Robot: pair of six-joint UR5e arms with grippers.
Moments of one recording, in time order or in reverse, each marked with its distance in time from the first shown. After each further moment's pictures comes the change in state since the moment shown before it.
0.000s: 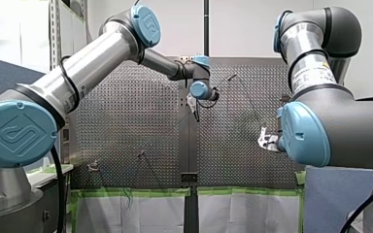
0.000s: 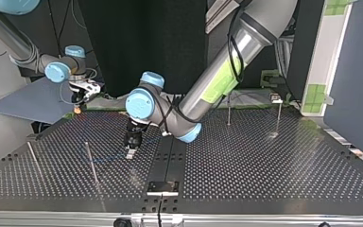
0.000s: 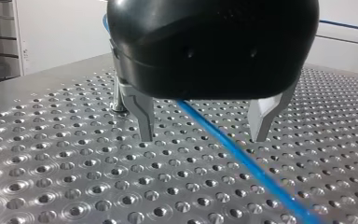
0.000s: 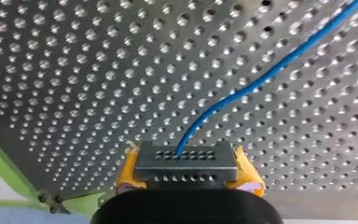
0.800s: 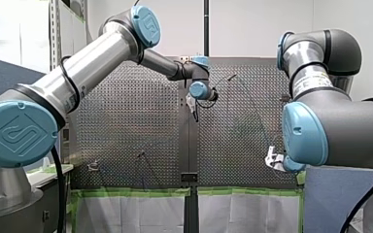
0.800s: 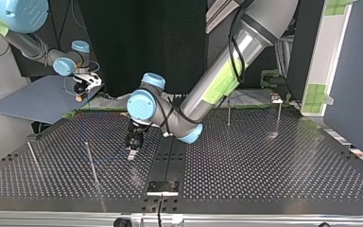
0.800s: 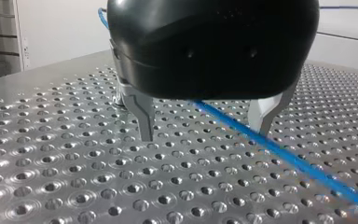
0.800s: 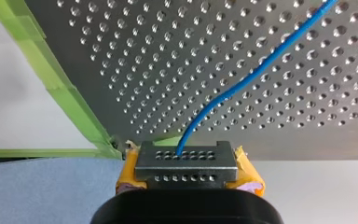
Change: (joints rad) left arm 0.007 0.000 0.000 0.002 0.001 0.000; right arm -0.043 0.151 0.000 -0.074 0.059 0.033
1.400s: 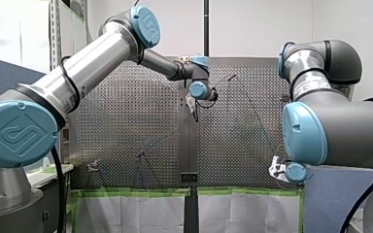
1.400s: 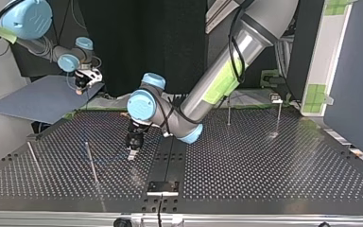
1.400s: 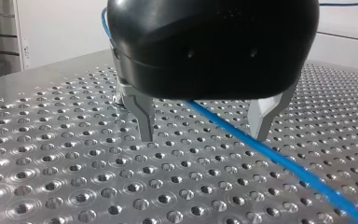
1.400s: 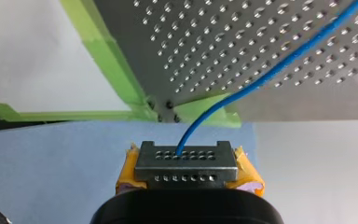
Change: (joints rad) left arm 0.000 0.000 0.000 -0.001 0.000 0.000; right arm -0.017 0.084 -0.001 -0.039 0.063 0.002
